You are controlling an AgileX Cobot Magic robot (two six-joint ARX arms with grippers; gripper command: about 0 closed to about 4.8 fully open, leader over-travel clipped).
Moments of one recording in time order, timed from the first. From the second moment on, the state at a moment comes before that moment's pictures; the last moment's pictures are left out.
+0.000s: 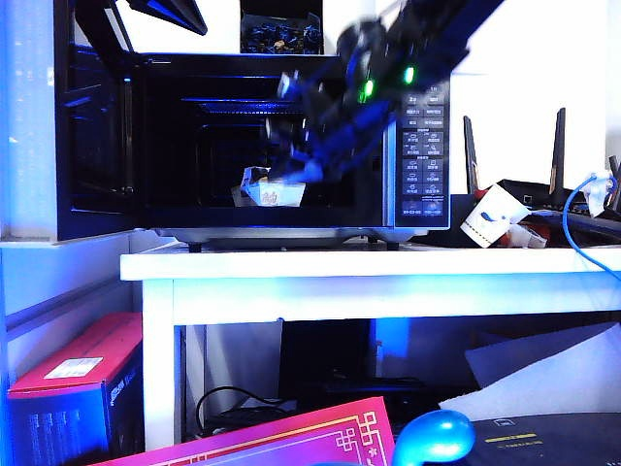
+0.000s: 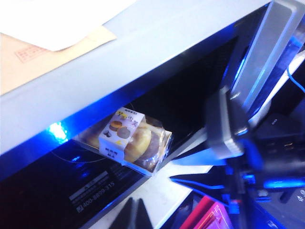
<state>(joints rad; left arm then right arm) -0.21 1.87 2.16 -0.78 0.42 0.25 0.46 2.22 1.87 -0.01 -0.34 0.00</state>
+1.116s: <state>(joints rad) -0.21 1.87 2.16 -0.81 0.42 0.25 0.47 2.30 1.87 0.25 -0.16 0.03</state>
